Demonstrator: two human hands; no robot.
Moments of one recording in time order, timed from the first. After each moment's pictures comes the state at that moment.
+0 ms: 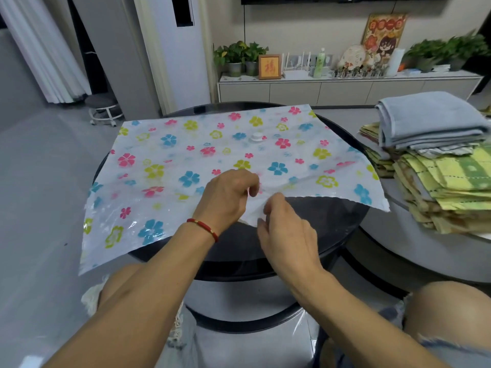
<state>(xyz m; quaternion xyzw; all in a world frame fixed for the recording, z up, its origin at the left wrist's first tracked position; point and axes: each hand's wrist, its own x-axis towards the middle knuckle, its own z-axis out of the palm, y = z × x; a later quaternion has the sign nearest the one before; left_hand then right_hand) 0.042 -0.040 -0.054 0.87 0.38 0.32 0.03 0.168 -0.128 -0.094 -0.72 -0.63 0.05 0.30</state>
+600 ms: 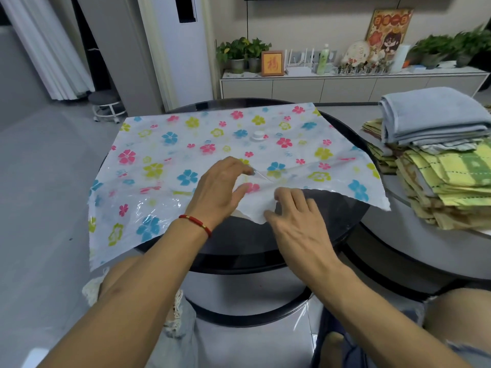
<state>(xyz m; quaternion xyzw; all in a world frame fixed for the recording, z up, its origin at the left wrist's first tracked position) 0.025 -0.037 -0.056 0.85 0.42 0.31 0.03 0.193 -0.138 -0.087 -0.62 -0.76 -0.17 0.11</state>
